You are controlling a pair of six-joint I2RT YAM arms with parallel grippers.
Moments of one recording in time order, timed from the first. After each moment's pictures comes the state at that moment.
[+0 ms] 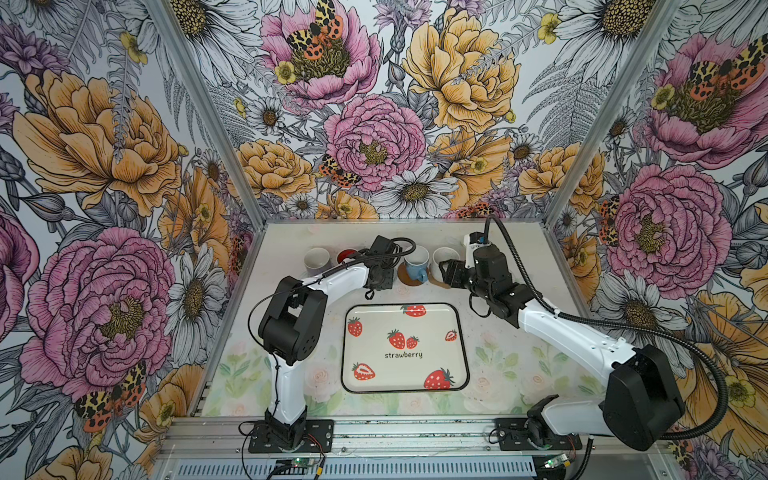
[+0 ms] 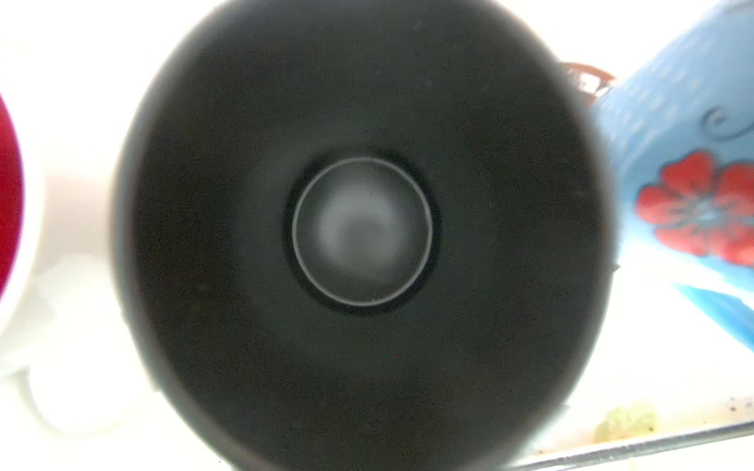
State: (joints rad) left arm -0.52 1.96 1.43 -0.53 -0.16 -0.37; right arm 0.48 1.36 0.95 -0.11 0.00 0.52
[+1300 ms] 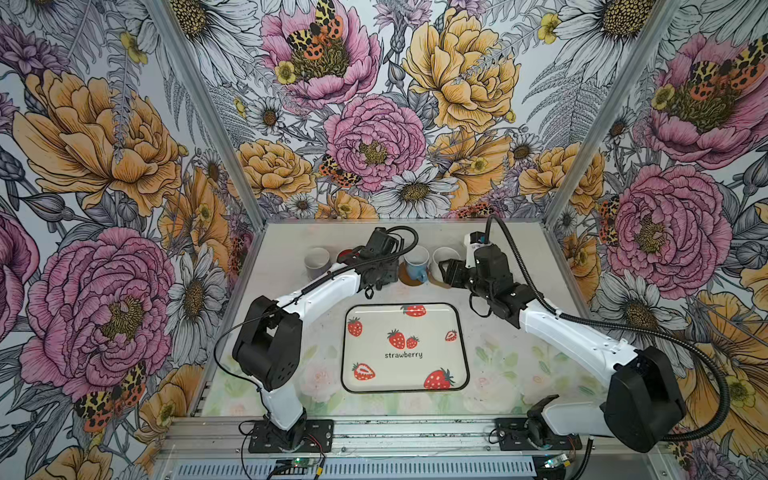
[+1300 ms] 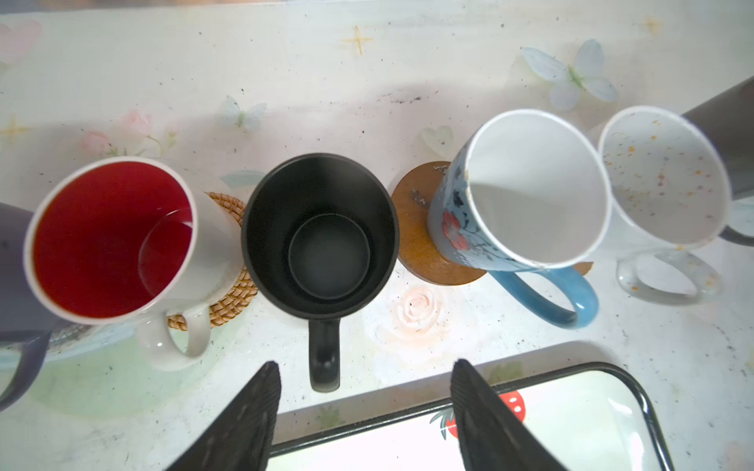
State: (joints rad) left arm -0.58 1.71 1.35 -0.48 -0.22 -0.38; right arm 0.48 1.34 0.95 -0.11 -0.01 0.53
